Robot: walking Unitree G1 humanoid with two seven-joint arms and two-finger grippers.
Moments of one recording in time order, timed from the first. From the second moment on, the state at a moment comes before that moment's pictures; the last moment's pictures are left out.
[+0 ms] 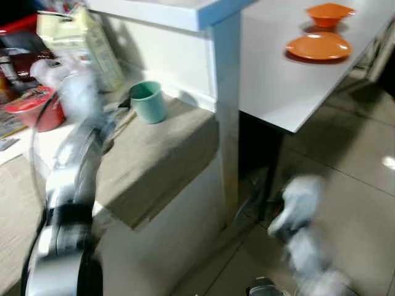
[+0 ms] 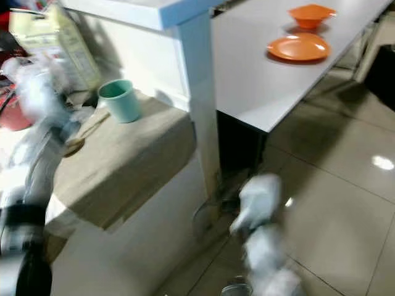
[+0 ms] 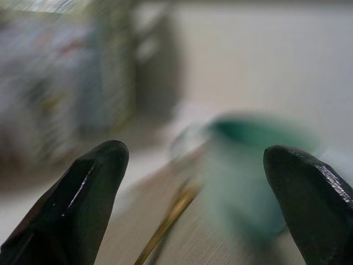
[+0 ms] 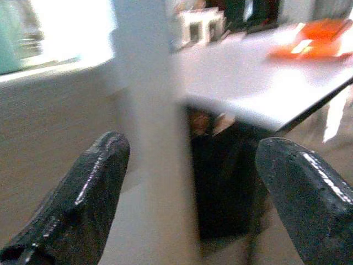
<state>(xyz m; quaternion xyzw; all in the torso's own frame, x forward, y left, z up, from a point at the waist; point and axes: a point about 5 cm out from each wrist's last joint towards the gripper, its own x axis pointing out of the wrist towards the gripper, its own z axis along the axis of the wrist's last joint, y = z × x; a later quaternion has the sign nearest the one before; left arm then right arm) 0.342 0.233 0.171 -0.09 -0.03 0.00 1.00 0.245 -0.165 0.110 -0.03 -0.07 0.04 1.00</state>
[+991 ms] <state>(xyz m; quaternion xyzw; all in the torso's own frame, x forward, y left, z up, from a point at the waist) 0.270 0.211 0.116 -0.08 0.00 0.06 1.00 0.254 -0.156 0.103 -0.03 -0.05 0.13 0.99</state>
